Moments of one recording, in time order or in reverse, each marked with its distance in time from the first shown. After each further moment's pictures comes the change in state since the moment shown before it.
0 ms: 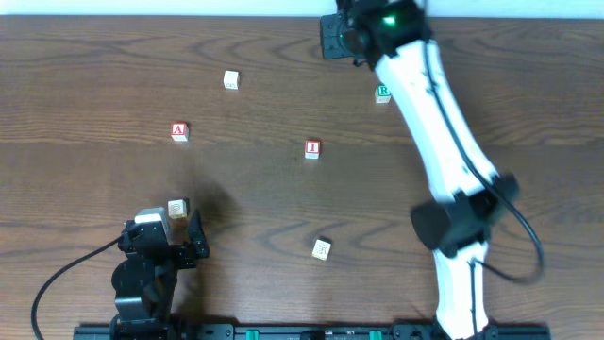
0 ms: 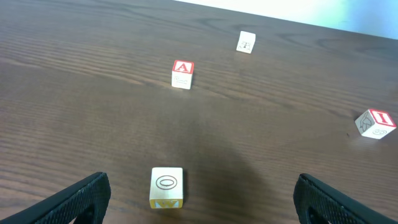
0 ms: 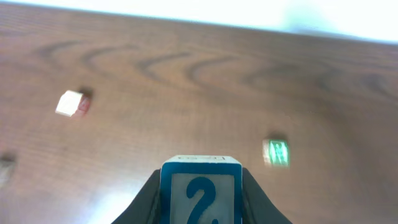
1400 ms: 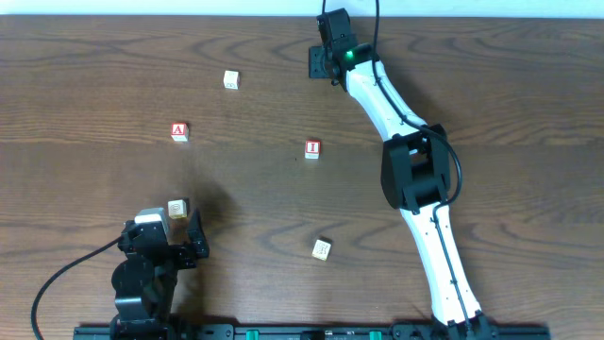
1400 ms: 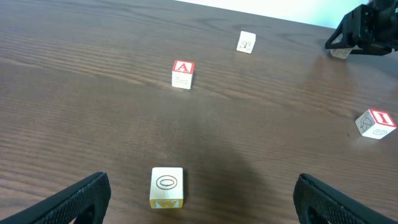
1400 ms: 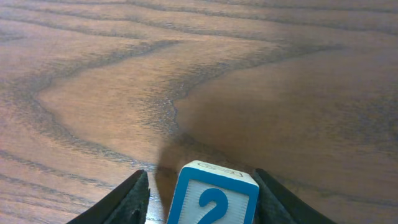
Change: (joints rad) left arm 0.000 0.000 0.000 0.000 0.000 0.000; right arm -0.087 0.537 -0.053 0.615 -0.117 0.010
